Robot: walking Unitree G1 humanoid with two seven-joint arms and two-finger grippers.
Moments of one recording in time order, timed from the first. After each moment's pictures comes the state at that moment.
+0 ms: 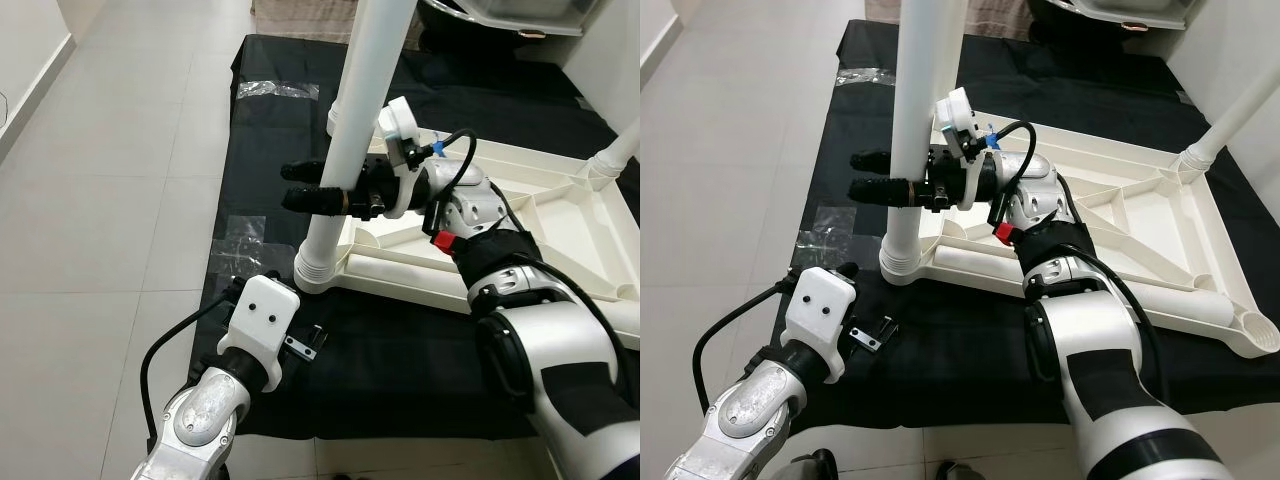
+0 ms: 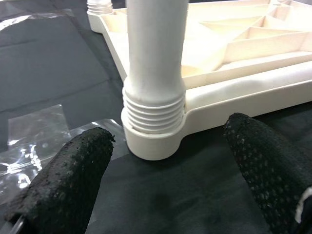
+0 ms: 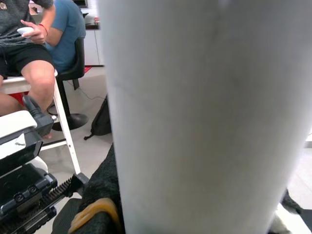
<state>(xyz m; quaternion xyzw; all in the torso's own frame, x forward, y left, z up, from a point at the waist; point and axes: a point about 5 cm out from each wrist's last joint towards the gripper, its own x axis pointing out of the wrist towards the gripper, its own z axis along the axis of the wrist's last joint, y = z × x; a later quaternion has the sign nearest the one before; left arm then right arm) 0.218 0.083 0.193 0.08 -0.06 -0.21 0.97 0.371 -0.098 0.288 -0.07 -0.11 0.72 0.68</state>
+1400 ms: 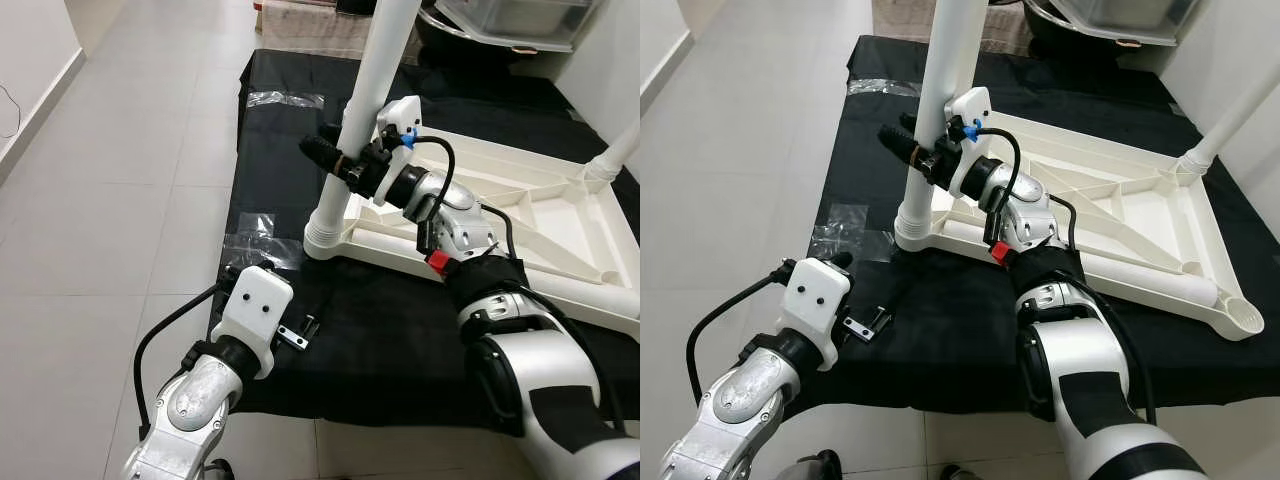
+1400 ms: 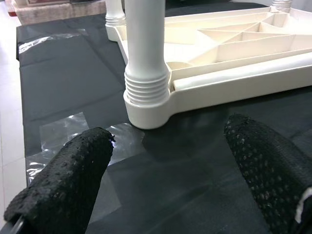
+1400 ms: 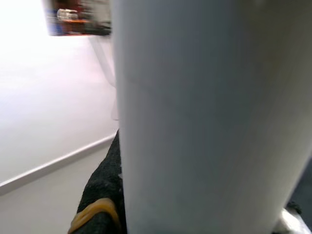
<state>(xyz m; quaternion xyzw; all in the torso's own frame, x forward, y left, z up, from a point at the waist) 0.227 0.091 0.196 0.09 -0.08 -0.21 0.97 0.403 -0.101 0.278 -0.02 -0.13 0.38 0.91</state>
